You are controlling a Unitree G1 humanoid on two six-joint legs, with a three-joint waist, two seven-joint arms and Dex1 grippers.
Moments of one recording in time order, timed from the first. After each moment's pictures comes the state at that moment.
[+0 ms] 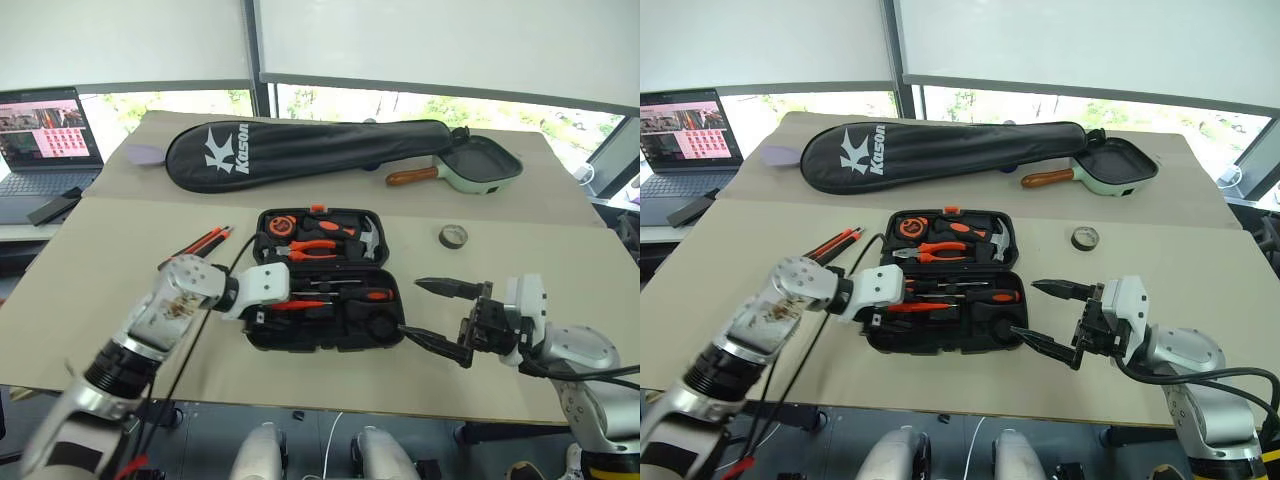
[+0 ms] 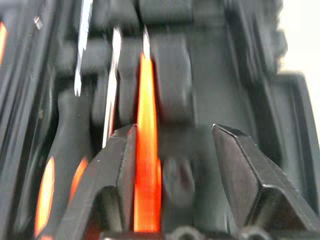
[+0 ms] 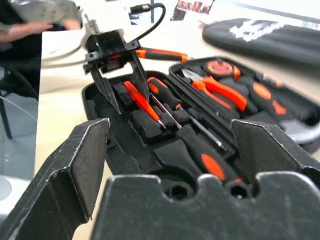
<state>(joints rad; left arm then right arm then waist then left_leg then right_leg) -0.46 0.66 -0.27 -0.17 -0.11 0.41 -1.23 0.09 -0.67 -0.18 -0.39 0.61 0.22 1.04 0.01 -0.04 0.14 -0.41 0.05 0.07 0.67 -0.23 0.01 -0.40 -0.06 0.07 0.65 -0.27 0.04</state>
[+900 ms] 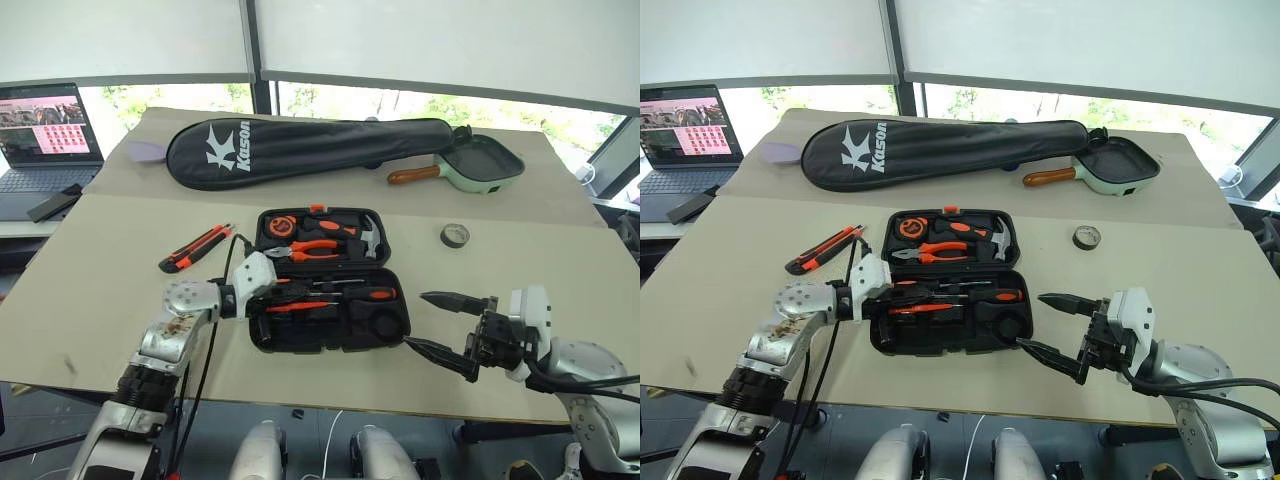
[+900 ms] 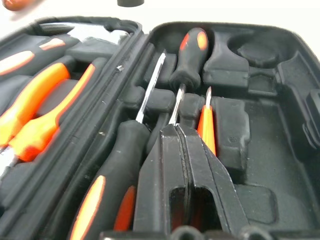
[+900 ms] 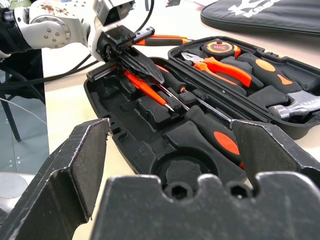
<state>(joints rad) -0.39 0.51 -0.16 0.09 -0.19 0.14 -1.09 0.13 -0.67 -0.20 -0.41 0.61 0.25 1.02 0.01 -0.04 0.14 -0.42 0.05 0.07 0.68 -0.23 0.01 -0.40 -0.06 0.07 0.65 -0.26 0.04</state>
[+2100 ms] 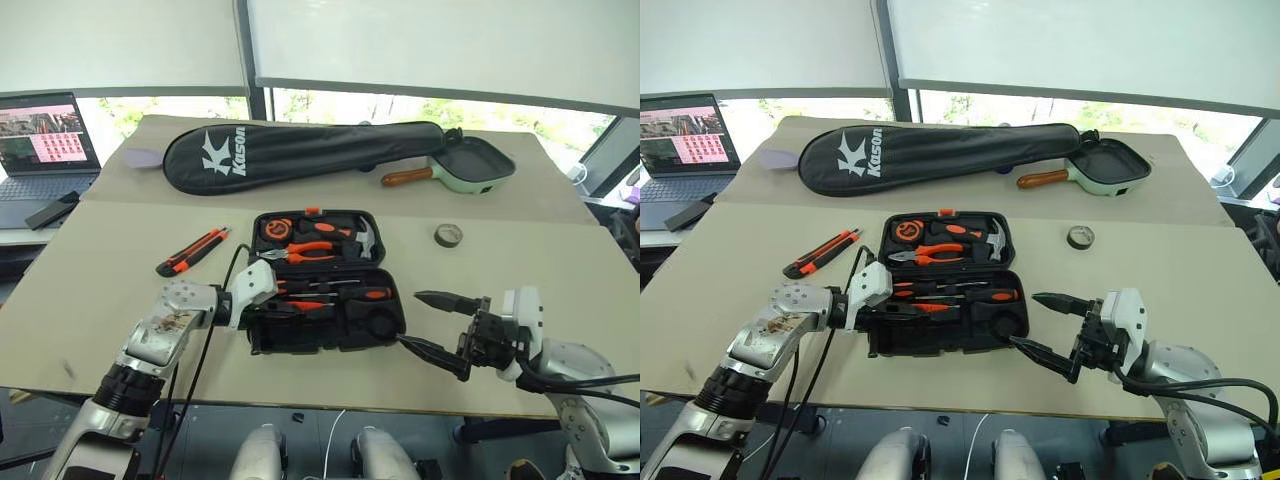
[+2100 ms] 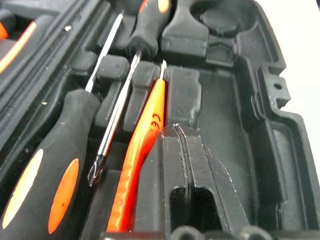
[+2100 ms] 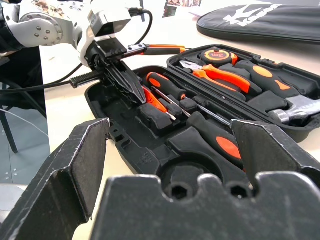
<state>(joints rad) -0.33 0.59 -0.15 -0.03 -0.28 0.33 -1.15 0.12 -0.64 -0.17 -0.41 0.61 0.25 1.00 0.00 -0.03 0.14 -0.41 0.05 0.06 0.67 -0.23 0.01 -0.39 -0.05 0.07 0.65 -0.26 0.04</state>
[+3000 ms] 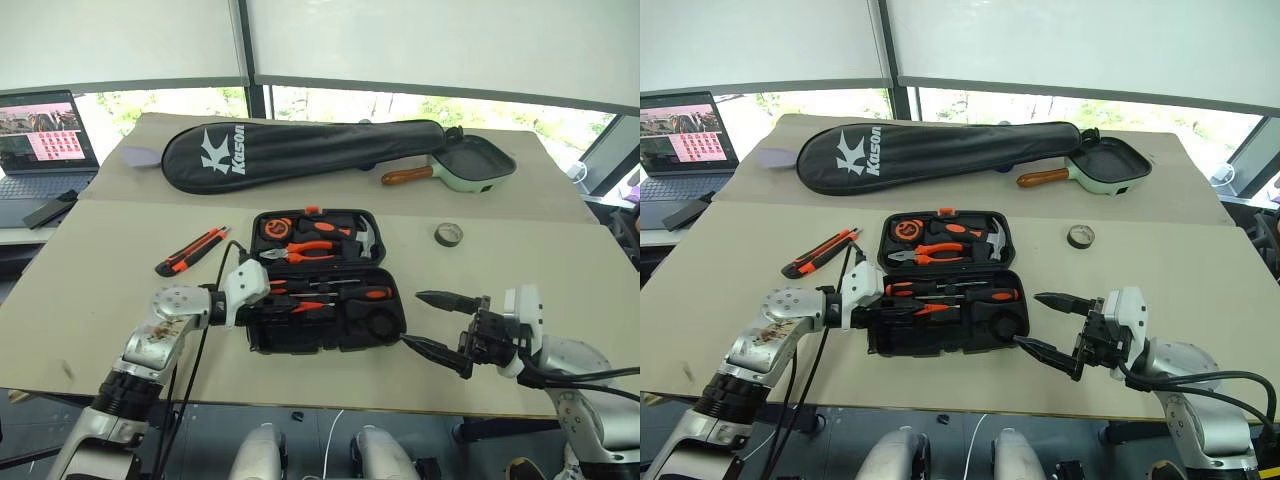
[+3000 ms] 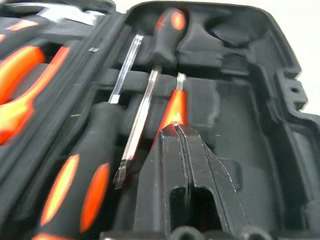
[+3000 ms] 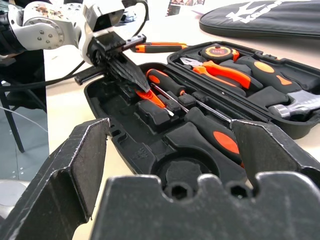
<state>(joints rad) -0.35 0.59 -0.19 0.02 -0.21 0.21 -1.12 0.09 -0.64 -0.17 -0.32 0.61 0.21 1.07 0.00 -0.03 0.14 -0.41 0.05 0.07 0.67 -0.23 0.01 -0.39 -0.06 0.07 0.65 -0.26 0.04</state>
